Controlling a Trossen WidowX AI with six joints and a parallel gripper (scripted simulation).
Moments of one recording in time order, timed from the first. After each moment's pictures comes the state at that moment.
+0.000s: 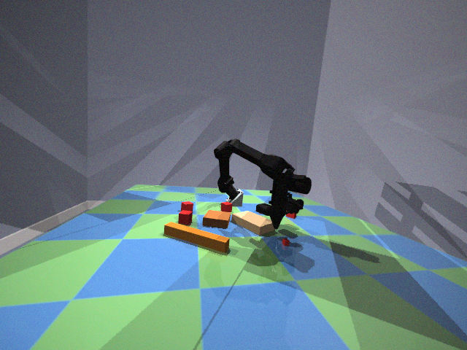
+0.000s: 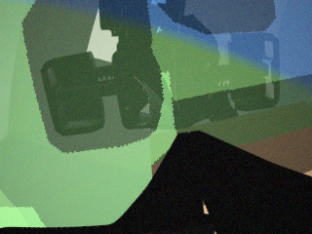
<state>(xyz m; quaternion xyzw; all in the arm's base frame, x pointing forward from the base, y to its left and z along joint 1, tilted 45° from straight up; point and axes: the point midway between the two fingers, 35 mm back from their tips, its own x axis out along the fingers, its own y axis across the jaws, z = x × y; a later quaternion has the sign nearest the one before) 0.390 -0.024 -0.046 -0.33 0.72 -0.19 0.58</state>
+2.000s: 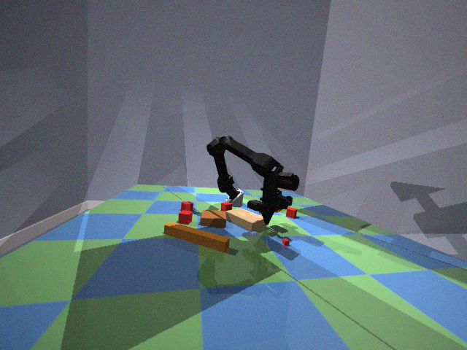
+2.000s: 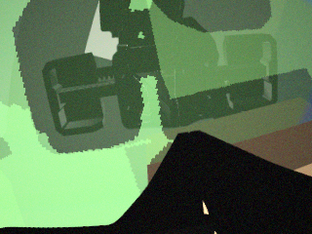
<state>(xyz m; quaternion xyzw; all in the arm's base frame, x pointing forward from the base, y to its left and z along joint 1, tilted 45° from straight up) 0.348 -0.030 -0.032 -0.33 0.72 -0.18 0.58</state>
